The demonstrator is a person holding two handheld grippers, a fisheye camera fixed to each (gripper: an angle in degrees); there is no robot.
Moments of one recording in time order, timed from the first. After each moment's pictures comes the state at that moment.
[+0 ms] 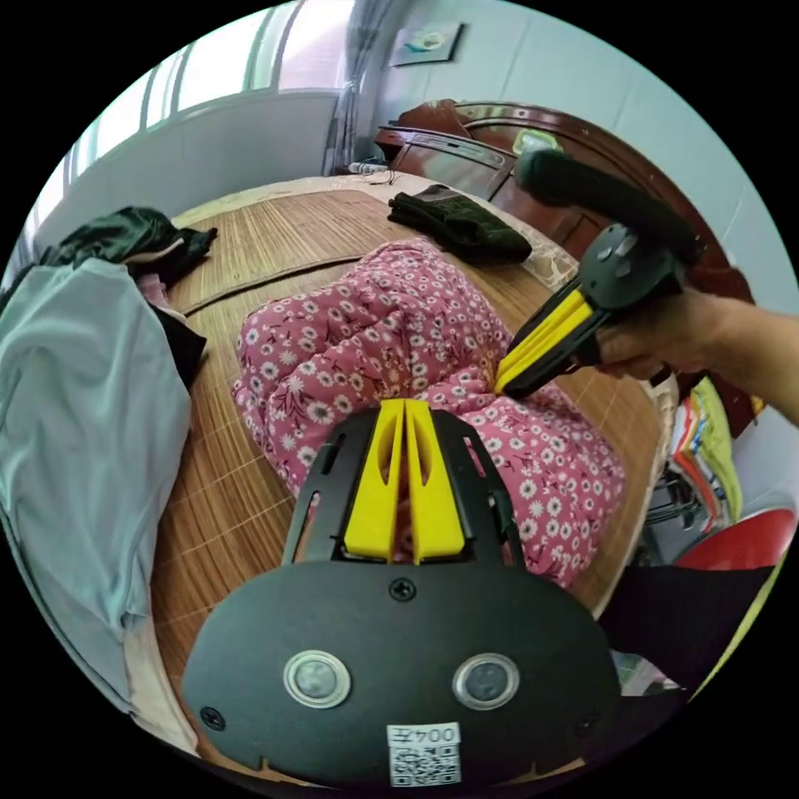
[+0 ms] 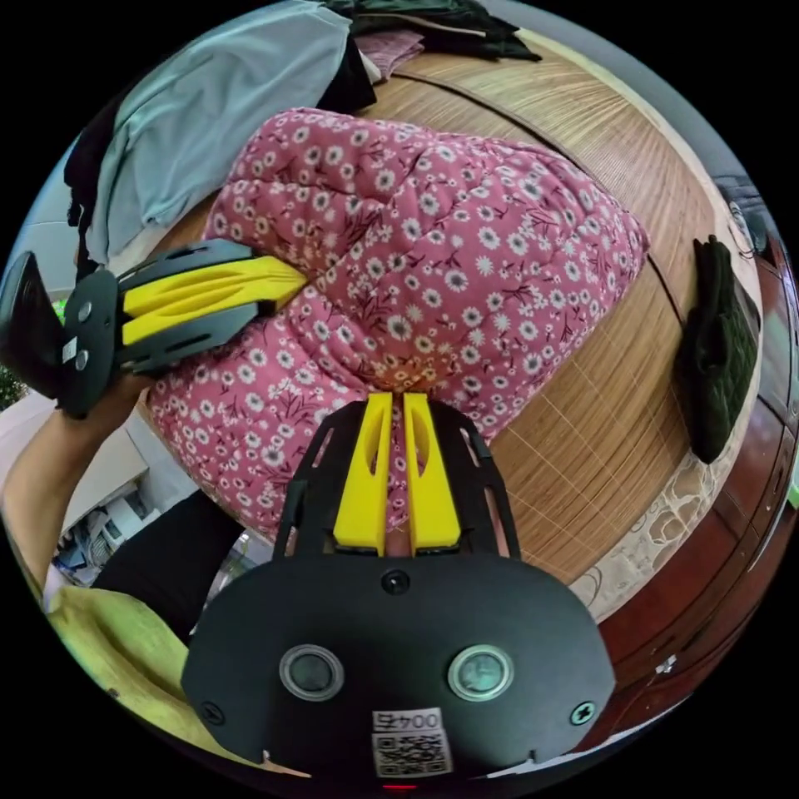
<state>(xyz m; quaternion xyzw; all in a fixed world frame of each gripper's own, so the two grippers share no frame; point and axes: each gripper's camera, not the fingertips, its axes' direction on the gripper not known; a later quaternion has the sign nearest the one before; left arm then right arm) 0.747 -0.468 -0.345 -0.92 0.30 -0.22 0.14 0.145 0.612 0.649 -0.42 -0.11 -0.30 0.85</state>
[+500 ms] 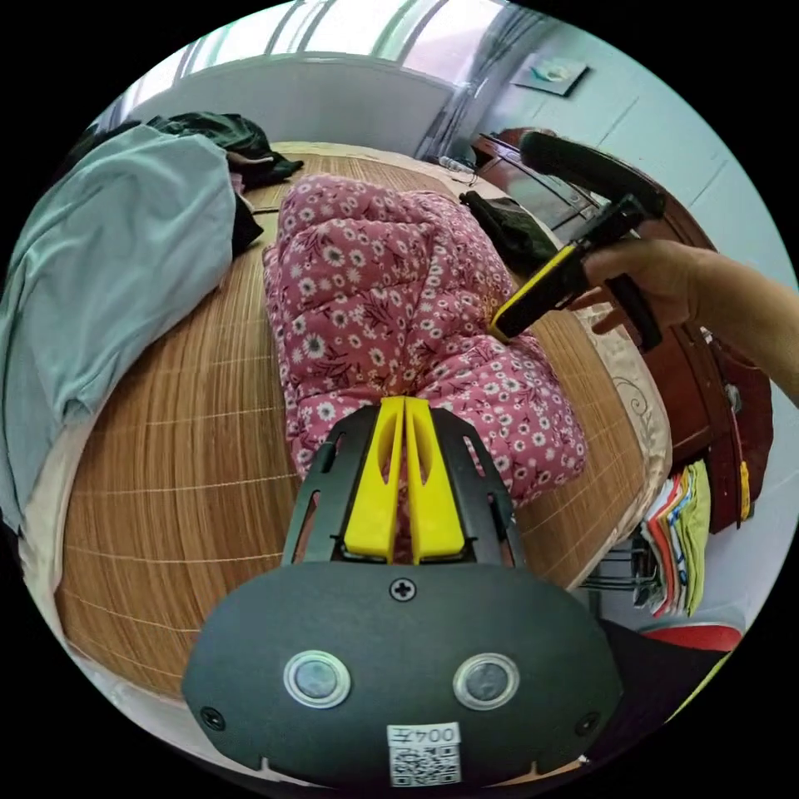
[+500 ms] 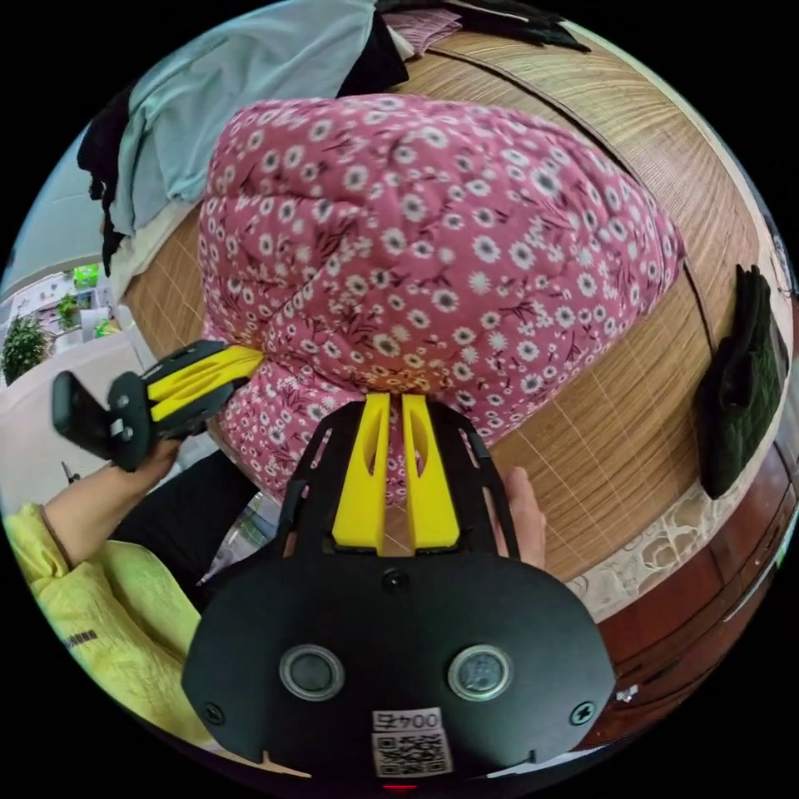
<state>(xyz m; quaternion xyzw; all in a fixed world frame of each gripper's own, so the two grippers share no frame) 0.708 -0.537 -0.371 -0.96 0.14 -0.21 0.12 0.111 0.583 0.685 -0.46 -0.16 -0.32 0.81</state>
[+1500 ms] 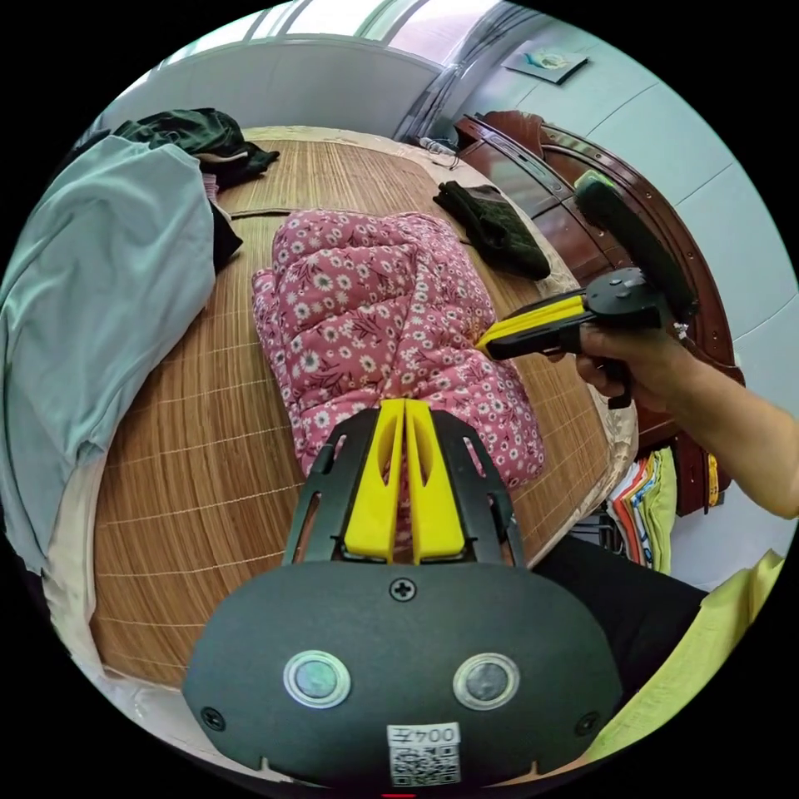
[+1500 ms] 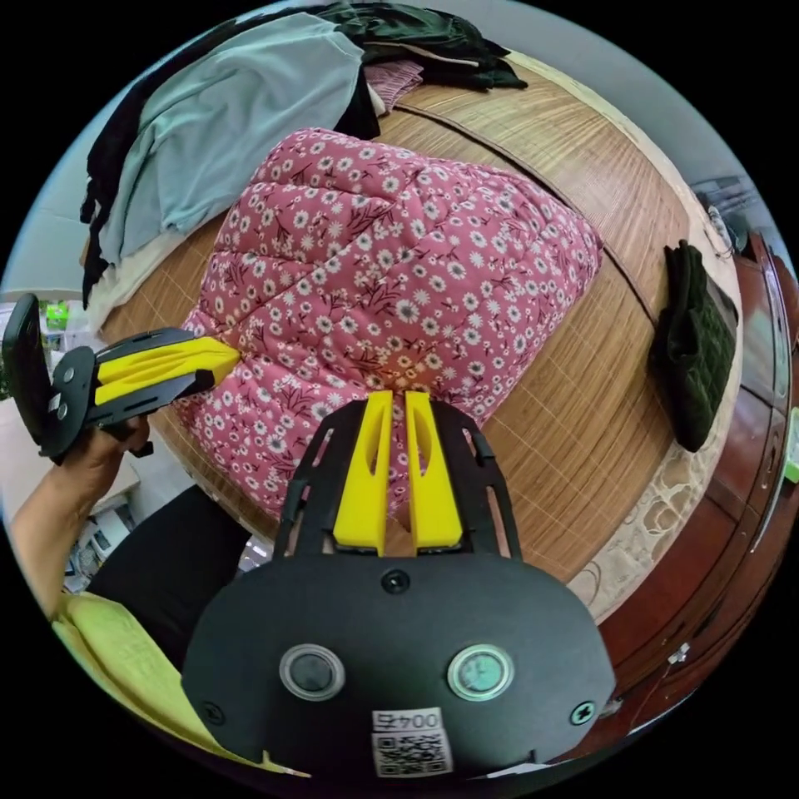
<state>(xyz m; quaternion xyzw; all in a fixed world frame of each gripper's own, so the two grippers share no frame) 0.678 -0.452 -0.378 -0.95 0.17 -0.25 0.06 0.144 0.600 0.649 -0.36 -0.11 -0.29 0.88</state>
